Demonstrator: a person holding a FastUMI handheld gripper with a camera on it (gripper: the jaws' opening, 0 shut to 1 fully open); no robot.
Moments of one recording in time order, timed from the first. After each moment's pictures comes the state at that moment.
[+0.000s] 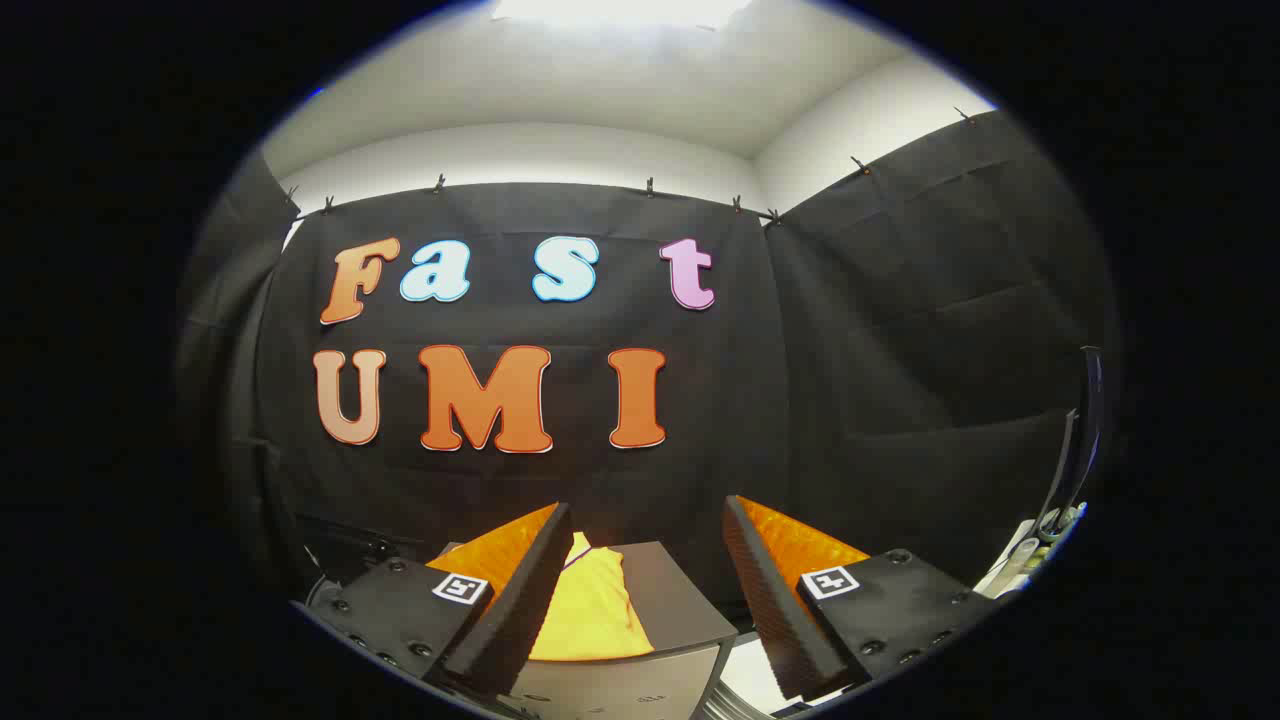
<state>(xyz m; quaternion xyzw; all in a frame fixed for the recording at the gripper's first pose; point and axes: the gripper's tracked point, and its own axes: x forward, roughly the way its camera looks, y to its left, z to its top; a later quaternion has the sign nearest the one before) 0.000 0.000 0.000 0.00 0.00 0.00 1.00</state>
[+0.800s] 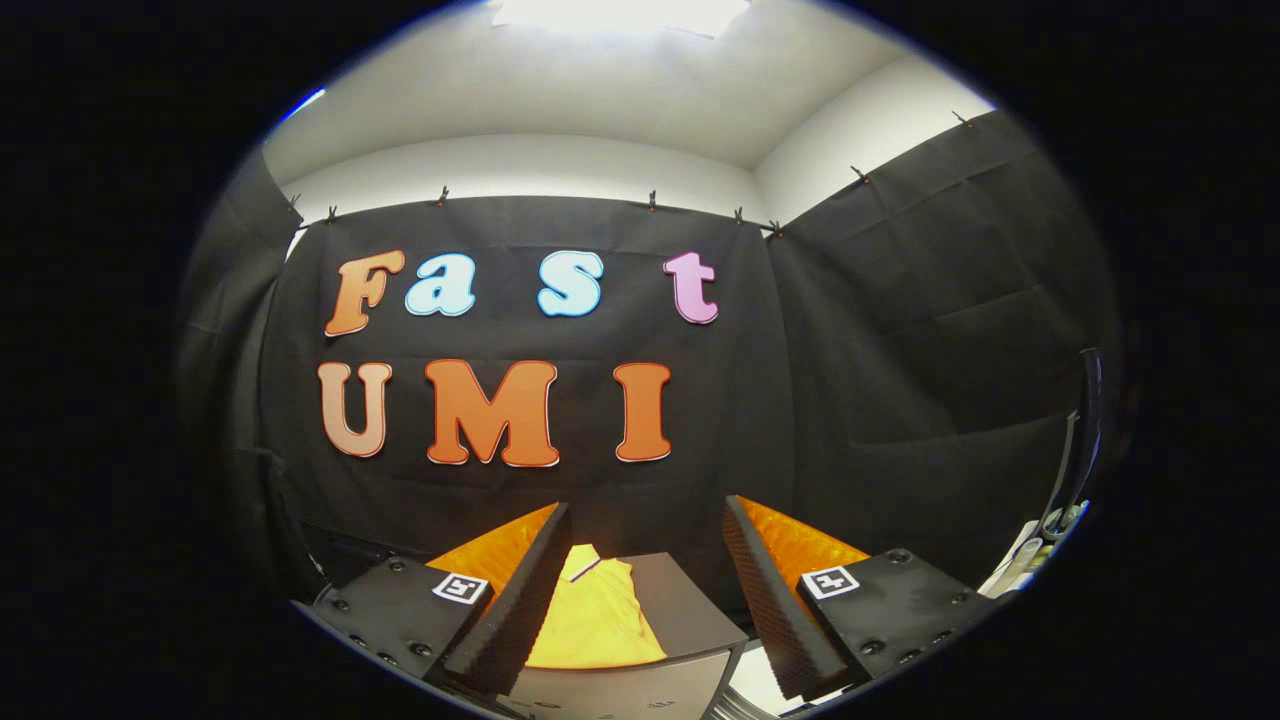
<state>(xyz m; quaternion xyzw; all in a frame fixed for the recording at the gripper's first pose) -0.007 0.007 0.018 0.00 -0.03 0.00 1.00</state>
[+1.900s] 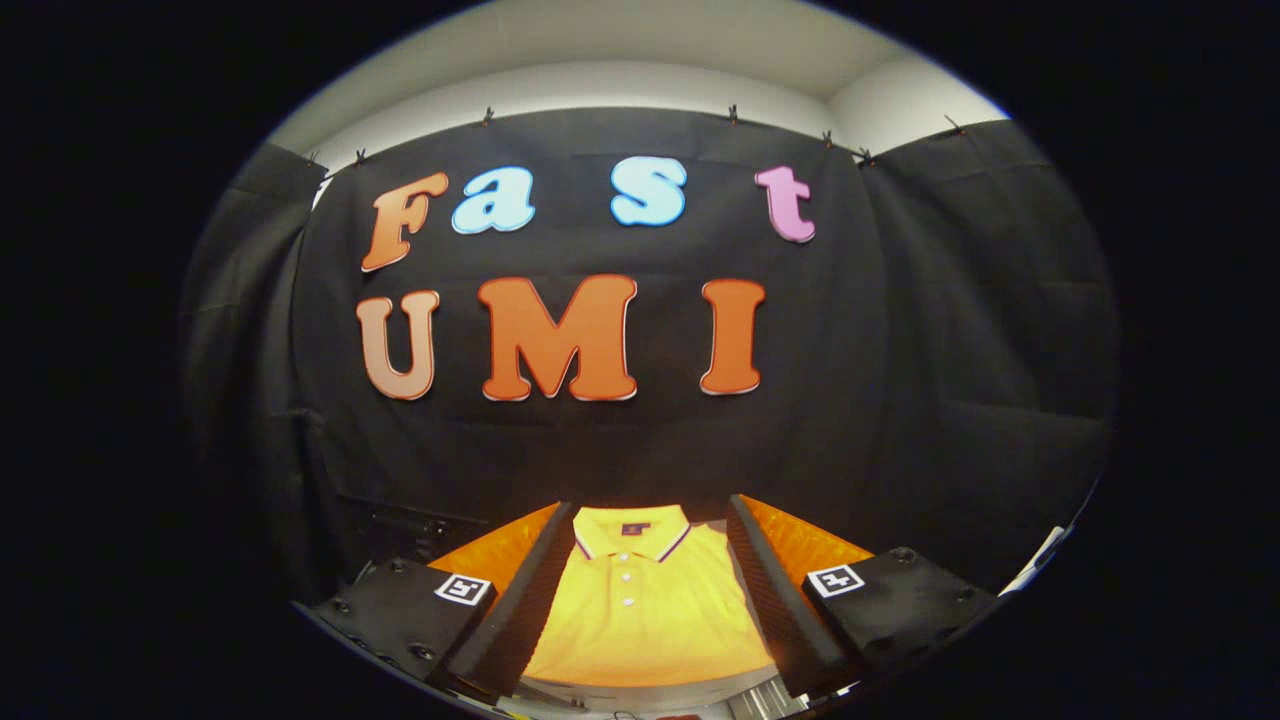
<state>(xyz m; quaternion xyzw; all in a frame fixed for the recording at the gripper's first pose) 0.107 0.139 -0.041 0.00 0.16 0.10 0.98</state>
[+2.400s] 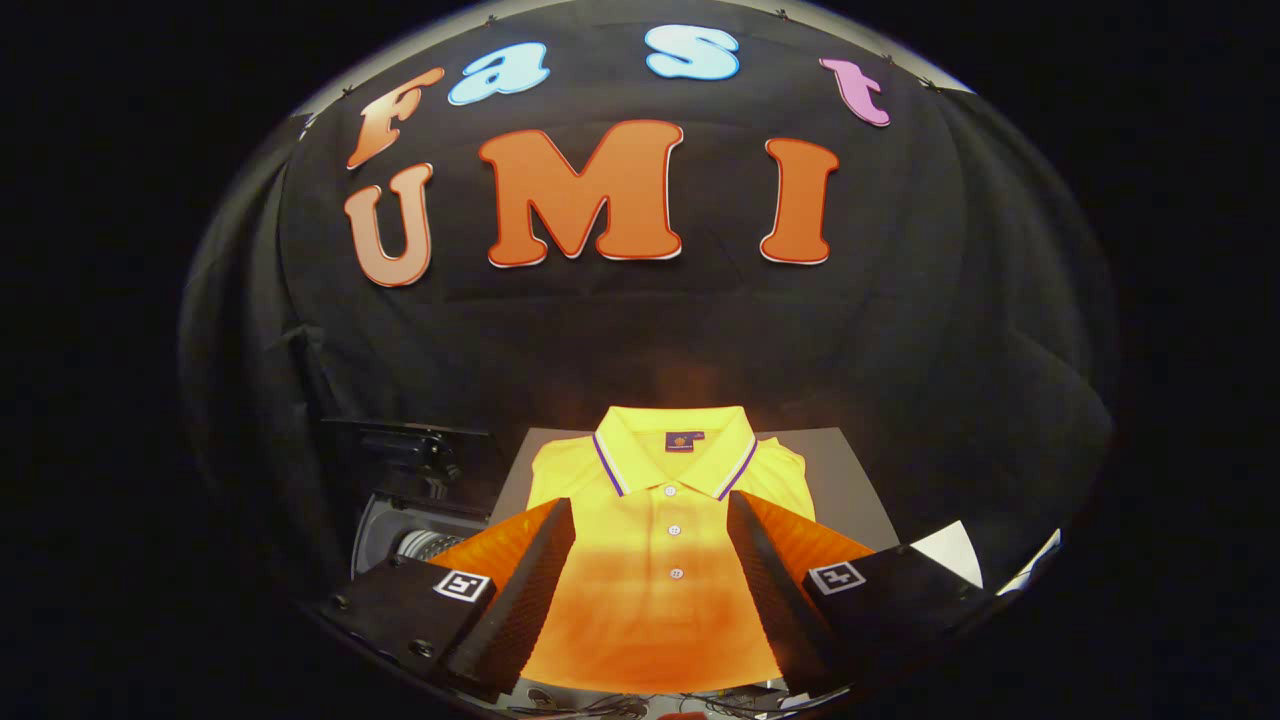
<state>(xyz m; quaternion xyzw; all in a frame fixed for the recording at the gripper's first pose) 0.175 0.181 -0.160 -0.05 0.35 0.12 0.93</state>
